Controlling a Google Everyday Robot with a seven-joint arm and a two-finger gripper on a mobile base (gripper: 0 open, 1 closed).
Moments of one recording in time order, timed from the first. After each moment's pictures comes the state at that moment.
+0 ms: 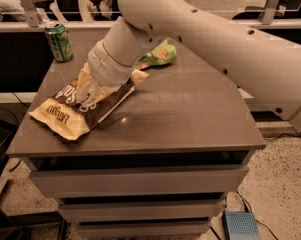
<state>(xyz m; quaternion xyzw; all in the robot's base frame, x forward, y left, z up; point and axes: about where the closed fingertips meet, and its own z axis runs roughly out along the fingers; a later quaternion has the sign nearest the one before) 0.522 0.147 0.874 -0.91 0.25 0.11 0.32</state>
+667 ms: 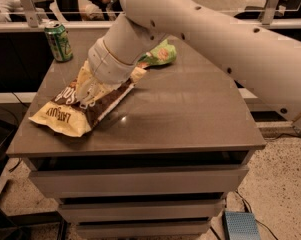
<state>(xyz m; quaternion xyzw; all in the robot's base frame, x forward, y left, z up) 0.519 0.147 0.883 -0.90 0.25 0.11 0.32</state>
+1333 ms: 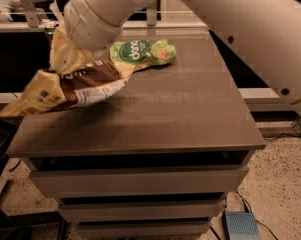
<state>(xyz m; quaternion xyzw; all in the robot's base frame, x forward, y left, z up) 0.510 0.170 0.977 -0.90 0.23 0.10 0.36</state>
